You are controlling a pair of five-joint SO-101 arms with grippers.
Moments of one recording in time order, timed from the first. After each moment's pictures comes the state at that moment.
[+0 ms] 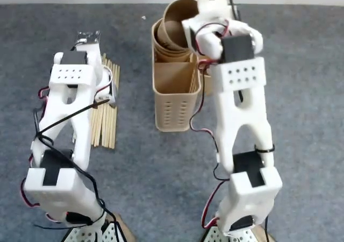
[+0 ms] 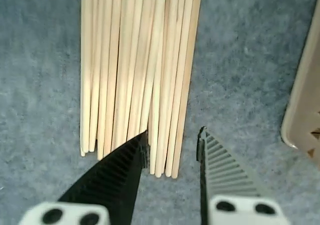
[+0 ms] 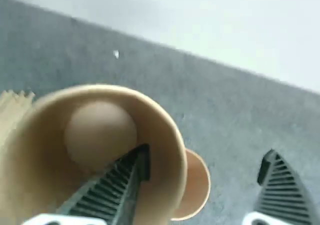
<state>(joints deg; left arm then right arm) -7.2 7.4 0.2 83.3 12.3 -17.3 11.6 -47.5 74.2 9.5</state>
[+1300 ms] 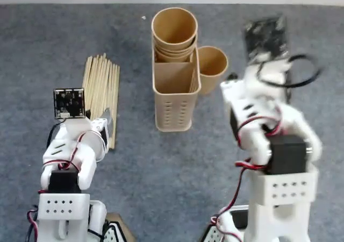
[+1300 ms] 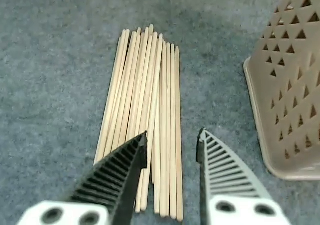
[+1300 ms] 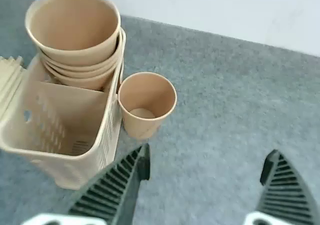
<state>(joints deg) -7.0 -75.5 73.8 44.2 7.5 -9.6 -44.3 16.0 67.0 10.0</state>
